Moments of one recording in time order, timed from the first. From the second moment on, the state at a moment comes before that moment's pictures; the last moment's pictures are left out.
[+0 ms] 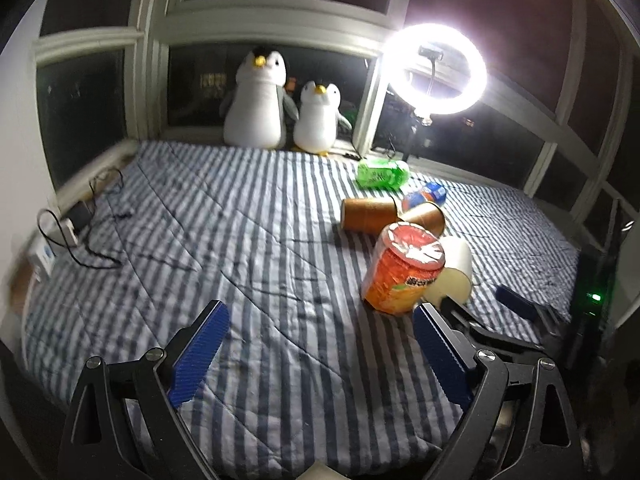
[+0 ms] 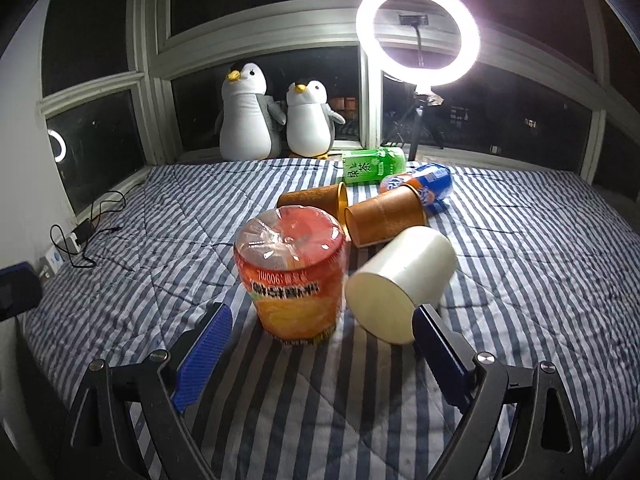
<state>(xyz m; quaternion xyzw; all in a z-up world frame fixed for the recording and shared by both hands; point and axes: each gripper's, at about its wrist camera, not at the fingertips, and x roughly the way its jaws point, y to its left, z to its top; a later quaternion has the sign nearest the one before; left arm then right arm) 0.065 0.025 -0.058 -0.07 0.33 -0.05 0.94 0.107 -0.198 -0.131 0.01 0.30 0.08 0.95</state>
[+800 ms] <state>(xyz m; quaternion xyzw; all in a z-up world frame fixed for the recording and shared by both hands) 0.020 -0.003 -0.019 0.00 0.22 -0.01 0.97 0.024 -0.208 -0.081 0.02 0.24 0.06 0.97</state>
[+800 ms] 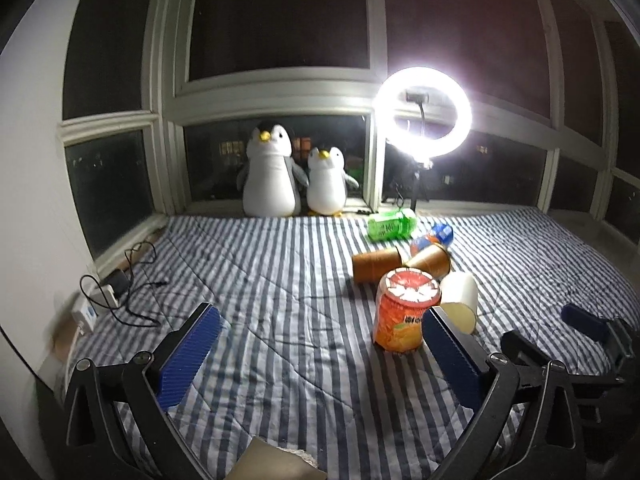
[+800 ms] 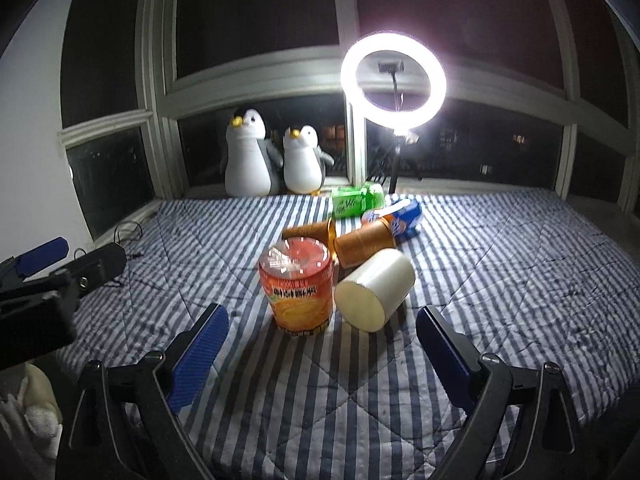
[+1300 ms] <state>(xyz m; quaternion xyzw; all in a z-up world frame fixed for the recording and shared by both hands) -0.010 -0.002 0.009 0.00 0.18 0.00 0.98 -0.010 -0.214 -0.051 0.02 0.17 0.04 0.98</state>
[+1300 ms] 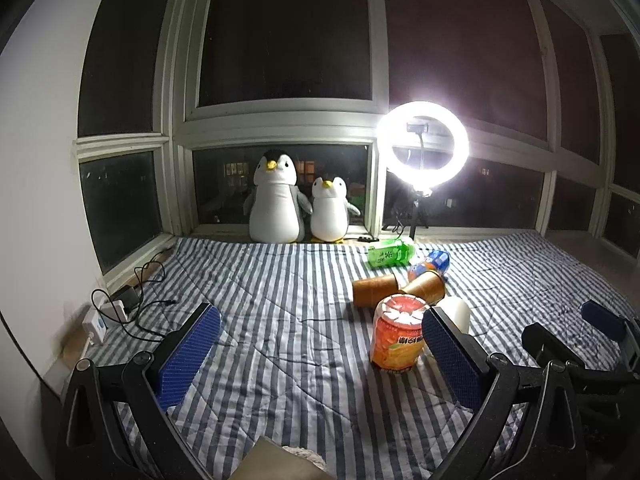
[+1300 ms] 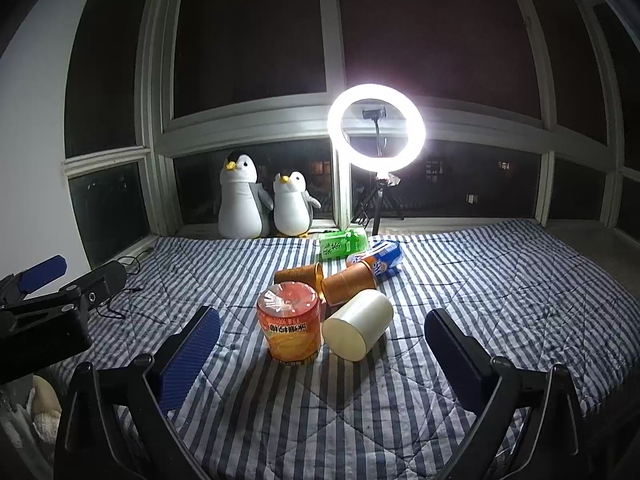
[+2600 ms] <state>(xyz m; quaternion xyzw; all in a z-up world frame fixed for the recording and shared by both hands) -0.031 0.004 0.028 0.00 0.12 0.01 0.99 -0.028 -0.216 -0.040 0.03 0.12 0.02 0.99</state>
